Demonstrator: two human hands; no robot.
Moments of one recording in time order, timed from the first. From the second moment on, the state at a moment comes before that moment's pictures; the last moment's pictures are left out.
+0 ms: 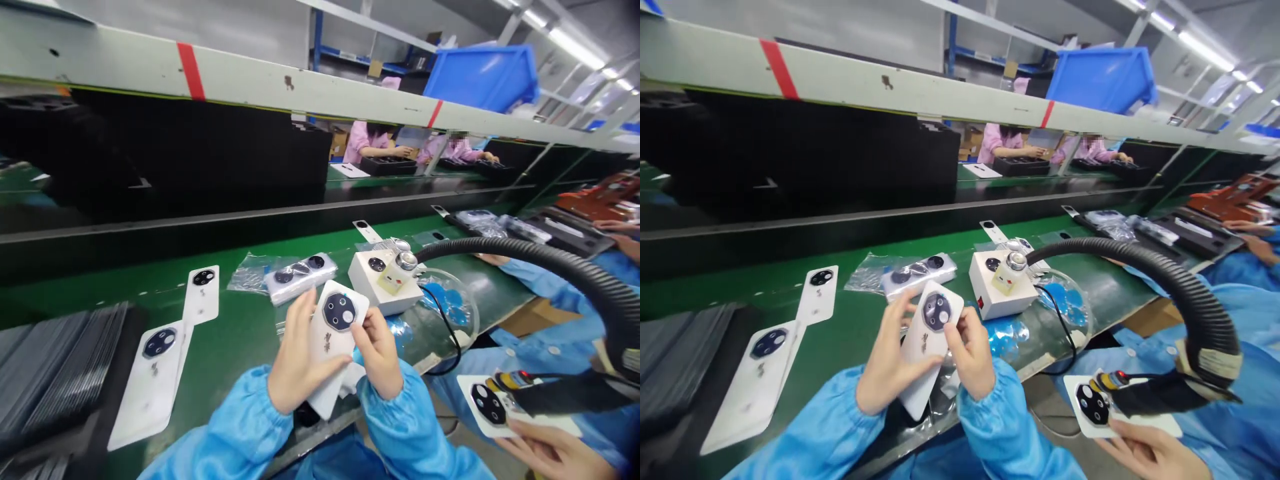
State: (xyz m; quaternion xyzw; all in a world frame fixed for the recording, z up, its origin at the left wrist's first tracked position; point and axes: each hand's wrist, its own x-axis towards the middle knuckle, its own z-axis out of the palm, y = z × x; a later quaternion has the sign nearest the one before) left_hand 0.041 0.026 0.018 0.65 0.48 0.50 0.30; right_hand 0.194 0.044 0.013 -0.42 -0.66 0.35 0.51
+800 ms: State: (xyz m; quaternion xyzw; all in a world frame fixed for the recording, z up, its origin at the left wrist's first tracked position) left_hand 0.034 0.013 0.039 0.70 0.40 0.40 0.43; right_hand 0.193 0.011 0.037 -0.32 -0.81 -0.06 0.50
